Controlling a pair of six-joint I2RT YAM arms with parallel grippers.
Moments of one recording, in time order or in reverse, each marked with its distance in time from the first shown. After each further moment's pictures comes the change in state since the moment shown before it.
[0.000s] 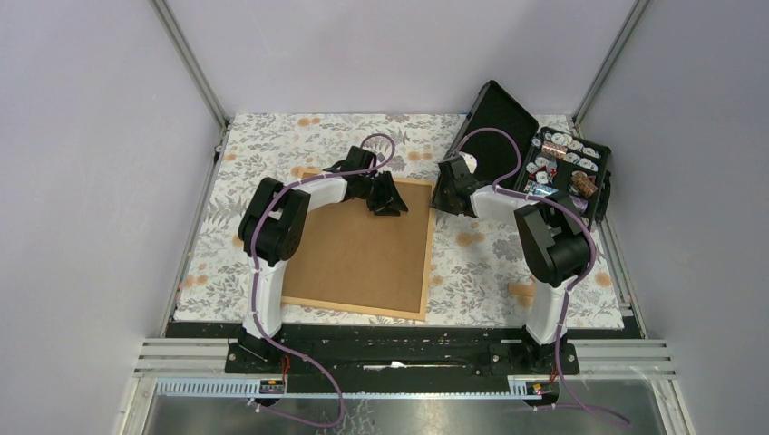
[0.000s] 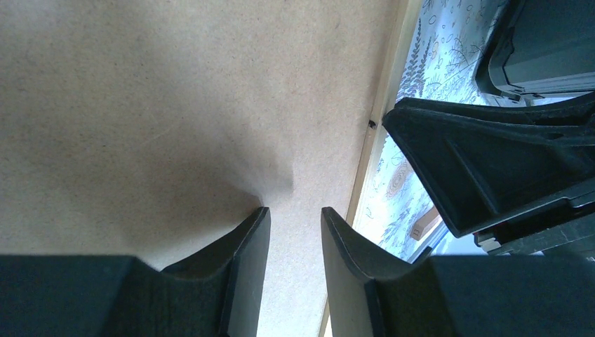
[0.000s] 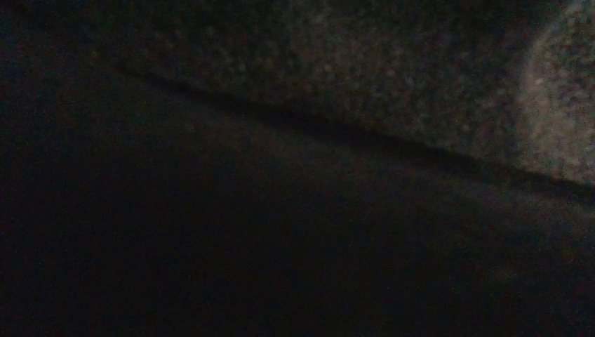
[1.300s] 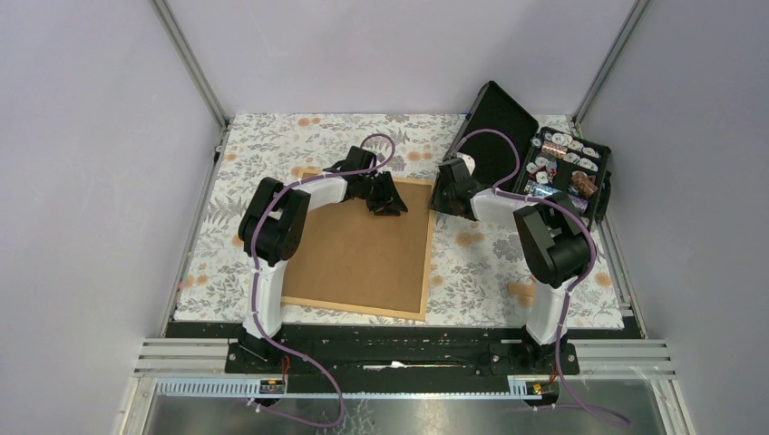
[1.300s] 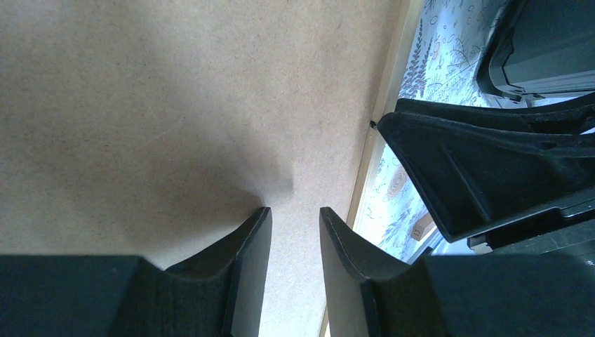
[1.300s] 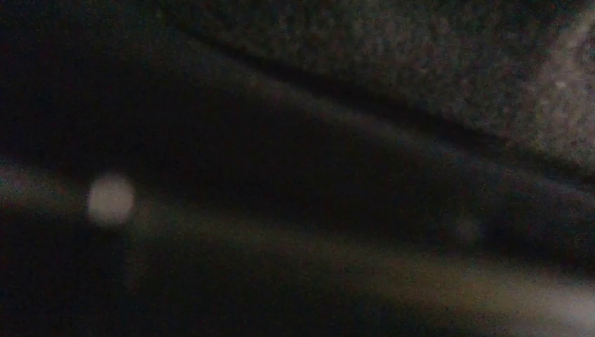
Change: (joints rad) left arm 0.000 0.000 0.000 0.000 -0.001 0.000; right arm 0.007 -0.002 -0.030 0.051 -0.027 -0.030
